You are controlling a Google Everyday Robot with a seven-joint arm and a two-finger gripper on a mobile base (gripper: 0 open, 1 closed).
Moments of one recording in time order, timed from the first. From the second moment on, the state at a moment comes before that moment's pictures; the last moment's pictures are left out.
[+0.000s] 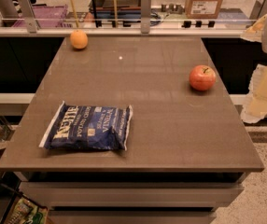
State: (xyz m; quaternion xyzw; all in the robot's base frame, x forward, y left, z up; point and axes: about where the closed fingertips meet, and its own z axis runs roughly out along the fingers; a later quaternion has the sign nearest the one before) arm 0.438 -0.211 0.996 -0.60 0.77 -0.06 0.19
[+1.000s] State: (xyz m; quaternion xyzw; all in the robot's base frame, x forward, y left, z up) arm 0.435 -0.204 0.996 -0.59 0.77 -0.04 0.22
